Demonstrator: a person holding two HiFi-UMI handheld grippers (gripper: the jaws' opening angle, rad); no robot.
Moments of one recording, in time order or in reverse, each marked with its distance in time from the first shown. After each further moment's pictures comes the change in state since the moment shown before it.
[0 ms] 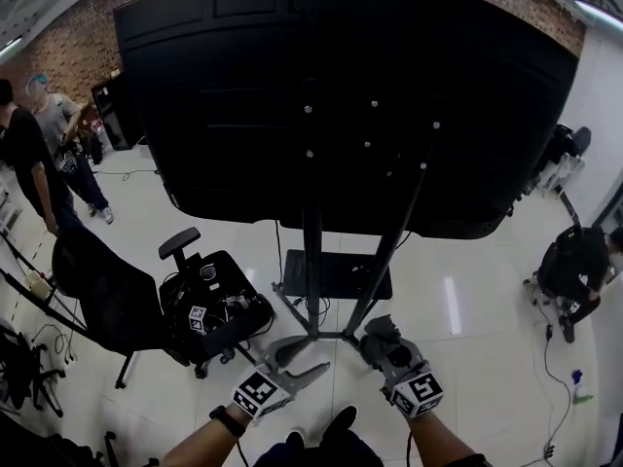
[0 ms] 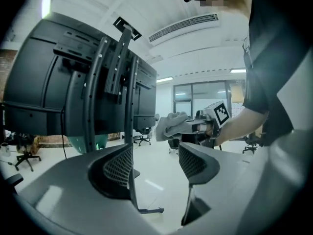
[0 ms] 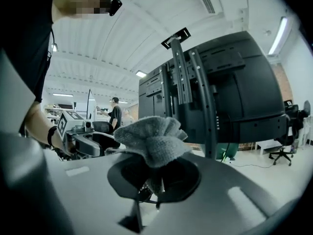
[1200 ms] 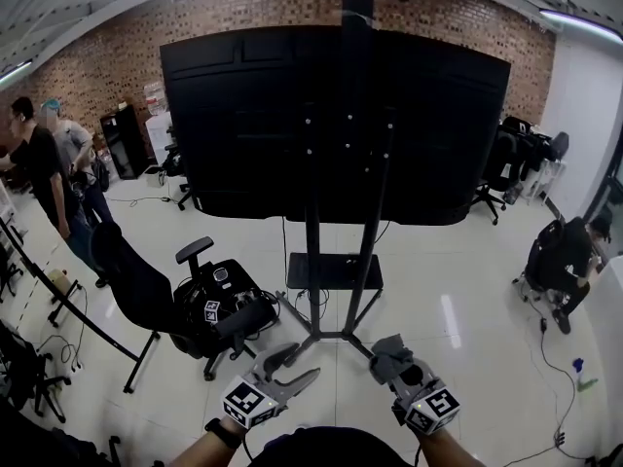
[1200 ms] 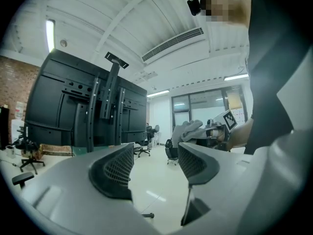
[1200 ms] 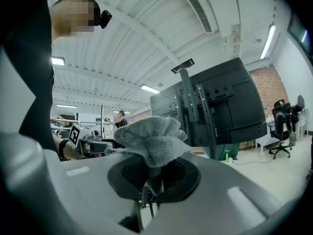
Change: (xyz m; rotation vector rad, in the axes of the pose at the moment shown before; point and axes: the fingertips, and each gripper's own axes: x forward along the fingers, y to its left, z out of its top) left arm -0.140 -0.160 0.052 0.031 -0.136 0.041; right arm -0.204 0.138 0.052 0.086 -0.121 0.020
